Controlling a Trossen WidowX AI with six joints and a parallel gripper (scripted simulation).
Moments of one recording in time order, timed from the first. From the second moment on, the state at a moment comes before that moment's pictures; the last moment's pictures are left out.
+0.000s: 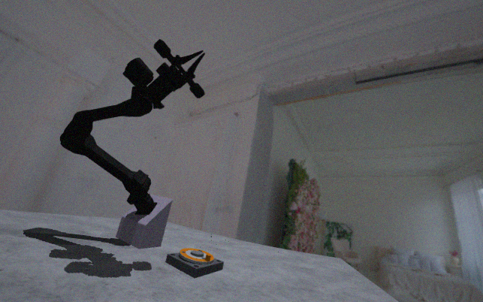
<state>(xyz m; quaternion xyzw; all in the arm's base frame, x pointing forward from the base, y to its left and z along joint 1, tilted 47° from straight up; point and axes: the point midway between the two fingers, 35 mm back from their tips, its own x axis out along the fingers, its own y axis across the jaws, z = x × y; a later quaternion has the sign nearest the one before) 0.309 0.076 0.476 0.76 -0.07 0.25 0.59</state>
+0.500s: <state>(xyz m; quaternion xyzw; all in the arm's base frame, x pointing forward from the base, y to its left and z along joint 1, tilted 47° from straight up) 0.433 0.017 0.218 0.46 0.17 -0.22 0.85</state>
